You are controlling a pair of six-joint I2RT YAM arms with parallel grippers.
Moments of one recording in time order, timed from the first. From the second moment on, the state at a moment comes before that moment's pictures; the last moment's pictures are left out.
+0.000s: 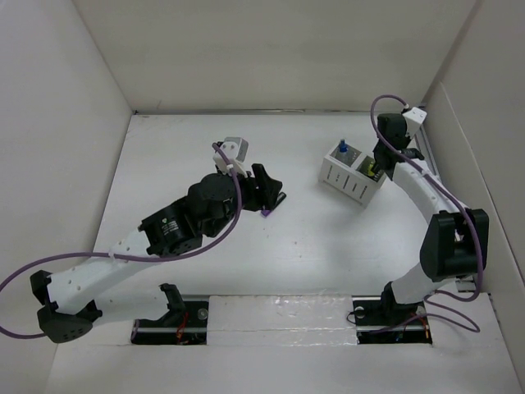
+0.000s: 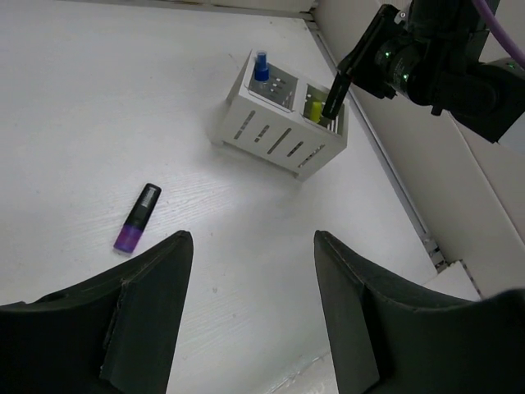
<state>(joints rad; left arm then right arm) -1.08 1.02 1.19 -0.41 -0.46 -0.58 0.10 1.57 1.23 -0.26 0.60 0.45</state>
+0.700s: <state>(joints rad) -1.08 1.00 1.10 -0.35 -0.57 -0.60 0.29 1.45 1.17 -0.27 0.73 0.45</state>
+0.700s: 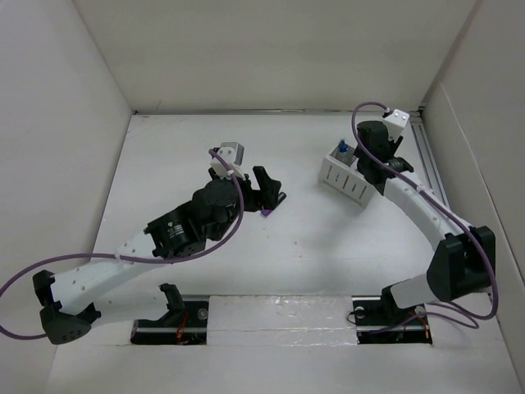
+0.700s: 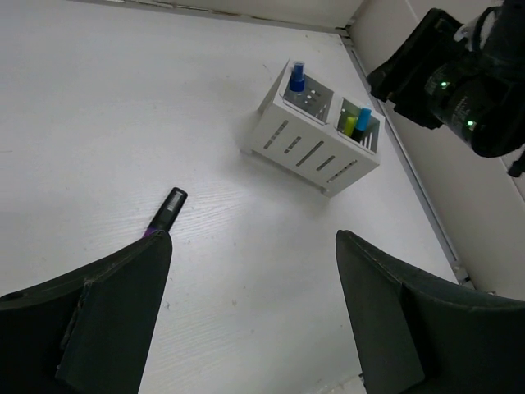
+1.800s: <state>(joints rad) -0.58 0.80 0.98 -0.27 -0.12 -0.58 0.70 2.02 1.45 -0.44 0.27 0.68</state>
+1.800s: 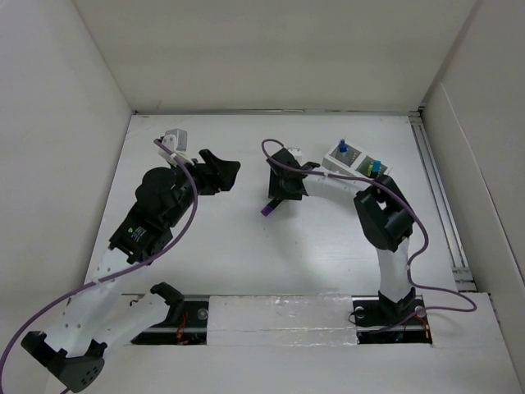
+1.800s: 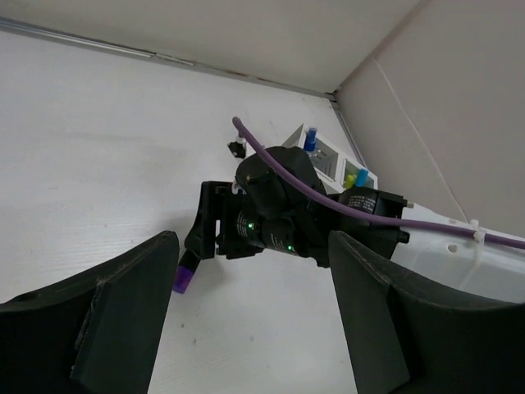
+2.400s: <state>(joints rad) -0.59 0.81 0.98 -0.28 -0.09 -0.54 0.68 2.12 1.58 -0.53 0.27 0.75</state>
